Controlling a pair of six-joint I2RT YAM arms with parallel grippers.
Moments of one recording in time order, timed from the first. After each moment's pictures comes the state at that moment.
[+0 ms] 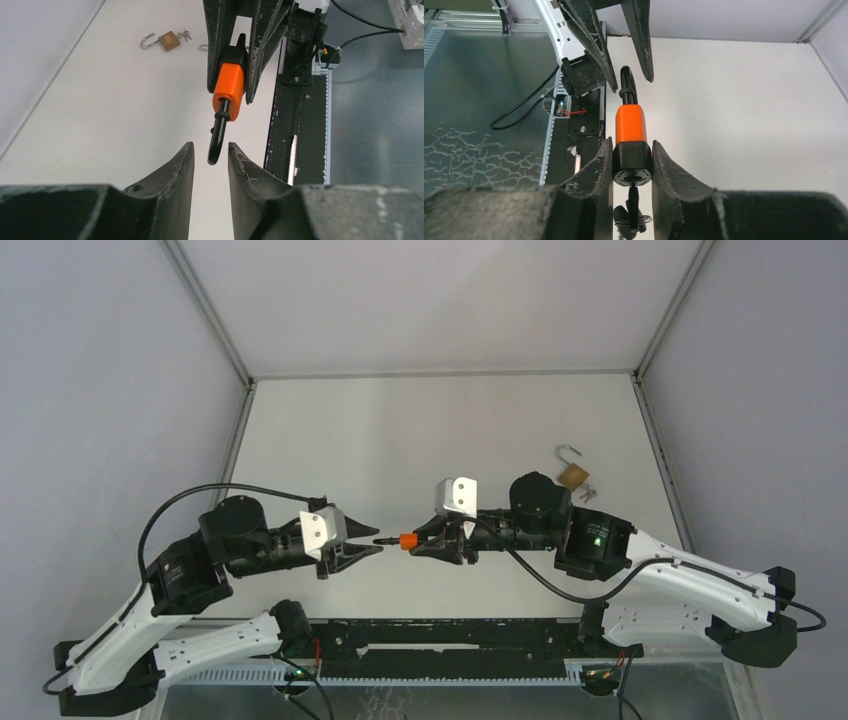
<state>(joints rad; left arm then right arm) -1.05 0.65 1.14 -0.74 0.25 0.22 1.19 1.02 1.13 -0.31 -0.29 -0.15</state>
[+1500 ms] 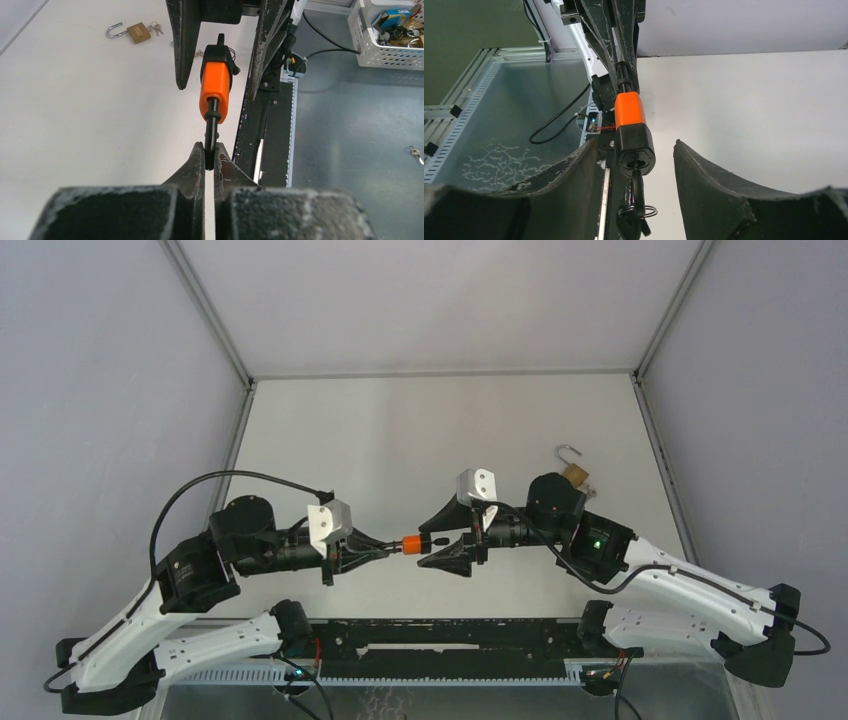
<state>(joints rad) -1.05 0.65 1.11 -0.71 0.30 0.07 1.07 0.94 0.95 -0.09 -0.51 0.03</state>
